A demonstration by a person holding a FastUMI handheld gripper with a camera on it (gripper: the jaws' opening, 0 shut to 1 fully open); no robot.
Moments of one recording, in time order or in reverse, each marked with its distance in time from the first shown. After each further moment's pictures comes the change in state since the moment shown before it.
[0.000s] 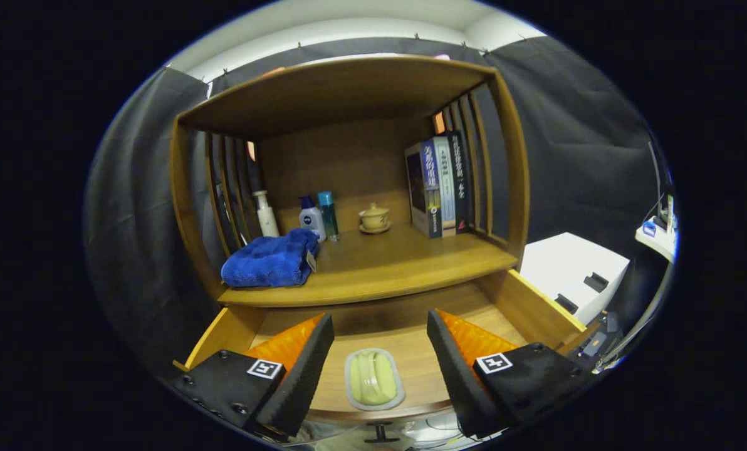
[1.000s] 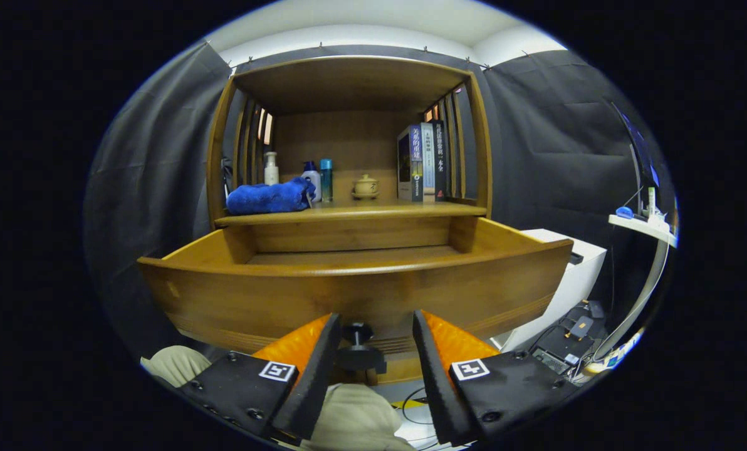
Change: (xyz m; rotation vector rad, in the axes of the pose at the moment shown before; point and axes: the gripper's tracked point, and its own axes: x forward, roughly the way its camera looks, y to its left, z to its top) arm -0.073 -0.033 -0.128 -0.098 -0.156 -0.102
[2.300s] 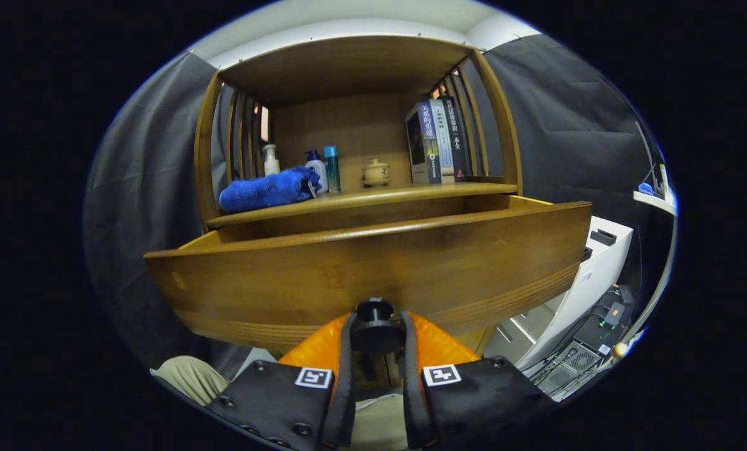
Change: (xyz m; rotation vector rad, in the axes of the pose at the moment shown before) arm 0.058 0.024 -0.039 0.069 0.076 0.095
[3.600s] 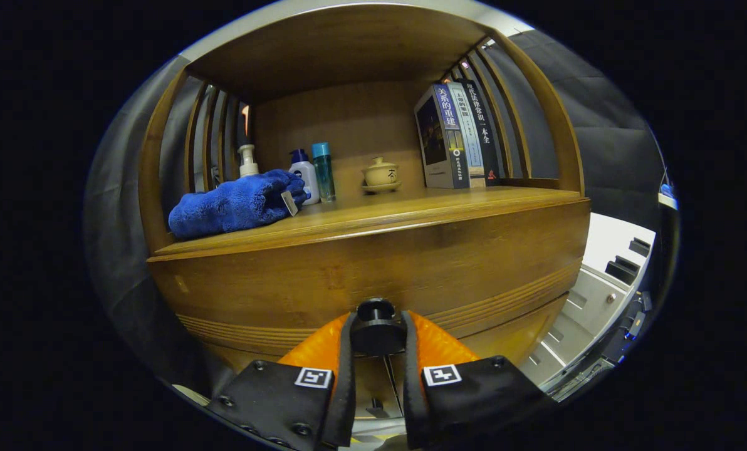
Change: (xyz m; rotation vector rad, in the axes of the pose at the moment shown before) arm 0.134 0.011 0.042 0.018 -0.027 0.007
